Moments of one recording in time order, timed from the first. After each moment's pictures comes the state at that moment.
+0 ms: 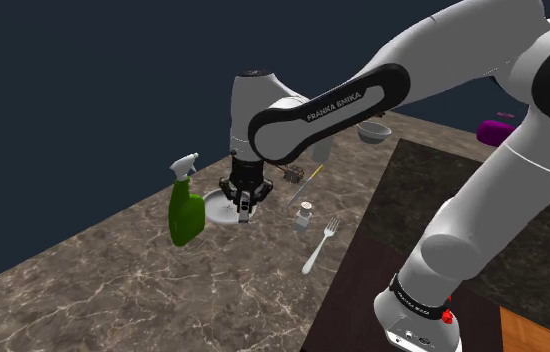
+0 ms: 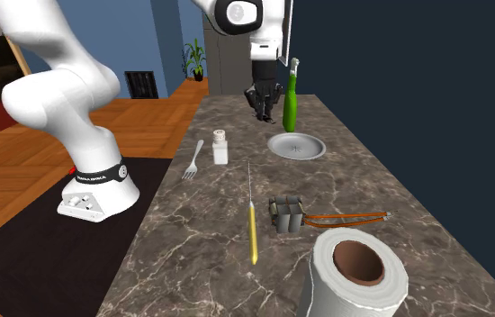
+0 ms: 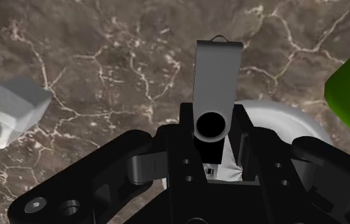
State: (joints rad) arm -0.15 -0.15 0.50 -2.34 0.07 2.22 1.17
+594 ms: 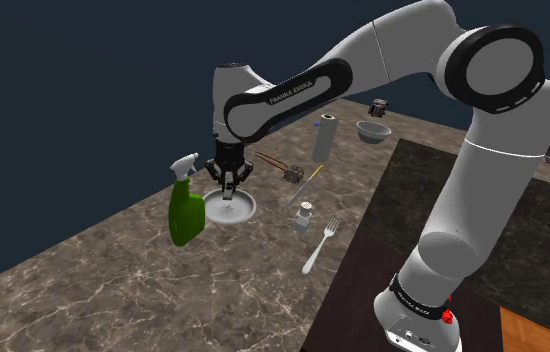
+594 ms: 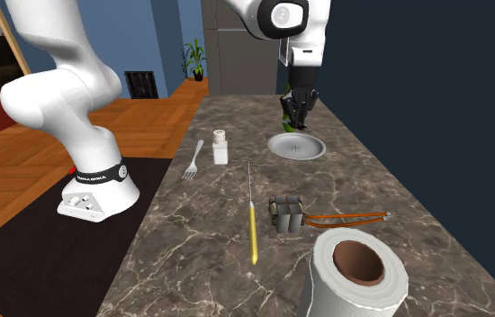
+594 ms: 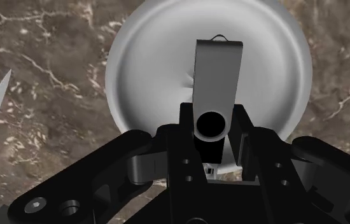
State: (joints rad) arm -0.20 0.13 0.45 -2.05 -0.09 2.18 1.15
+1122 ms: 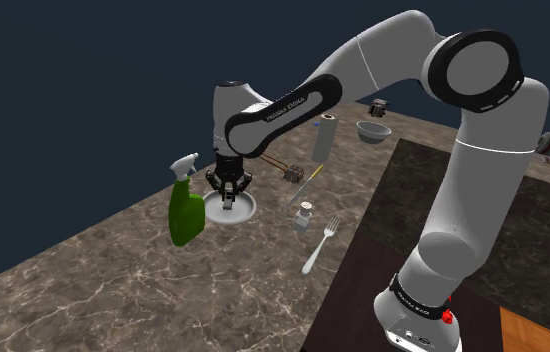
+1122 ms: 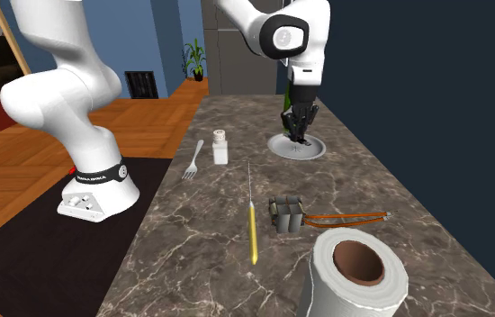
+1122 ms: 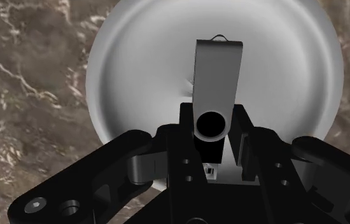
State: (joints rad) arm -0.20 0.20 0.43 -2.08 -0.13 2.27 1.17
